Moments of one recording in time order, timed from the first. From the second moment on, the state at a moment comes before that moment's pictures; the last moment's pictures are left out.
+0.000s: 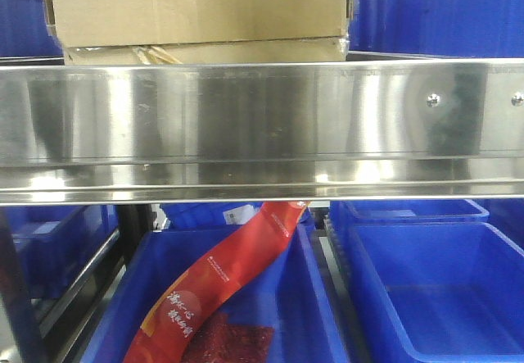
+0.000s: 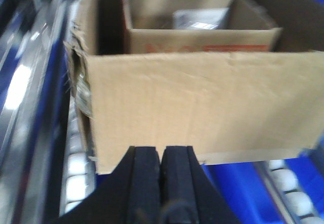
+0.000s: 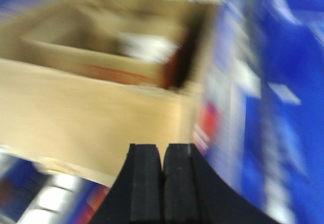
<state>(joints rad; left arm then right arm) -0.39 1.12 -1.25 0.27 0.63 -0.42 0.54 1.23 -1.37 -0.42 0.62 0.52</state>
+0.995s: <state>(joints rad) -0.15 0.38 -0.54 0.26 0.28 -0.42 0.34 0.33 -0.59 -0.43 0.49 0.61</state>
